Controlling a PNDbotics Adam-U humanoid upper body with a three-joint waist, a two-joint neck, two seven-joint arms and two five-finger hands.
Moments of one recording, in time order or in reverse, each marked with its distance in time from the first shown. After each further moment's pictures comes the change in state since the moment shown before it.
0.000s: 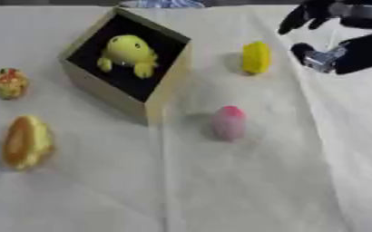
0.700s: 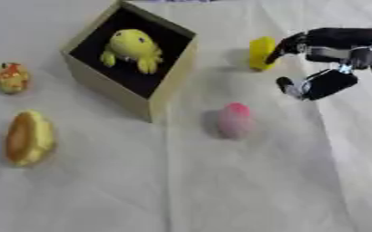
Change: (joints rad) left arm -0.009 -0.008 -0.005 0.000 0.007 0.000 -0.007; right arm 0.008 0.071 0.084 0.119 0.170 -0.089 -0.054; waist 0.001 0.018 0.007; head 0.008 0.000
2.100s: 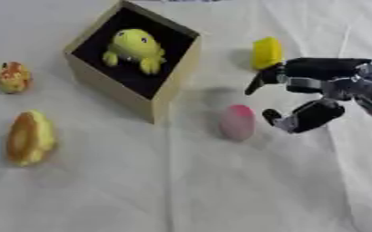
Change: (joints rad) left arm -0.002 -0.001 -0.006 0.000 0.007 0.000 -0.012; right arm 0.046 0.010 0.056 -0.163 -0.082 0.103 0.026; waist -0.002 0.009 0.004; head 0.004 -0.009
